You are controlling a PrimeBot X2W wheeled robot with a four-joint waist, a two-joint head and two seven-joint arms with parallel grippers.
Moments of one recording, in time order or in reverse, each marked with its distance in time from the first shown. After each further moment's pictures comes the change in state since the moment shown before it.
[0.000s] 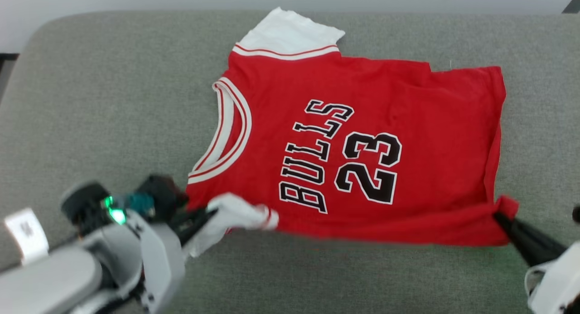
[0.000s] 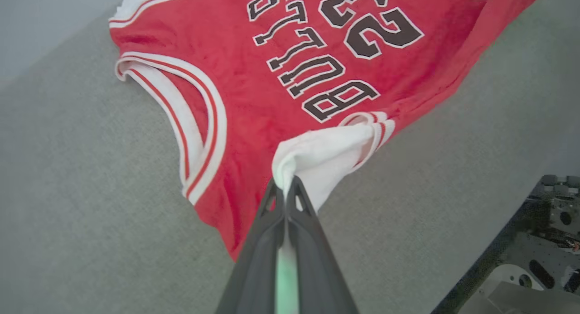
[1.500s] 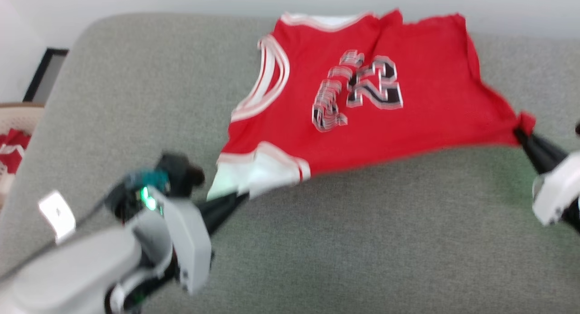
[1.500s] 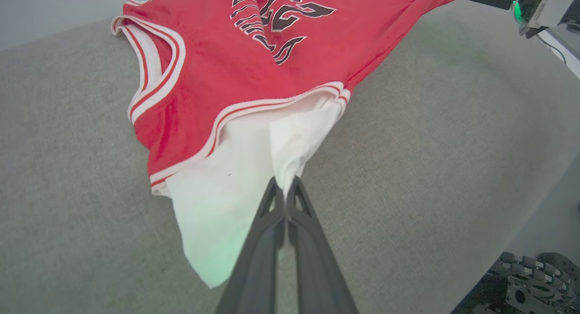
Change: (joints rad) left arm -0.072 -0.208 -0.034 0.284 -0.181 -0.108 -0.186; right arm -0.757 -0.238 0.700 0.874 0.221 0.000 -0.586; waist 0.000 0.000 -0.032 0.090
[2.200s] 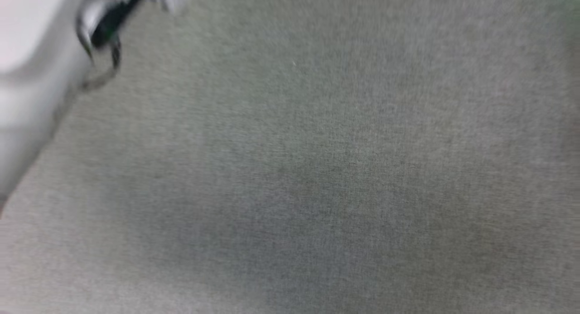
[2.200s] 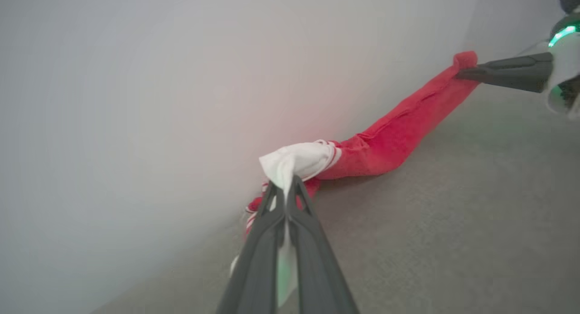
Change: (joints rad) left arm -0.650 -0.326 0.195 0.638 0.228 -0.184 -0.149; right arm -0.820 0.312 0.087 0.517 -0.286 0.000 -0.080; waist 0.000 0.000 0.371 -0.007
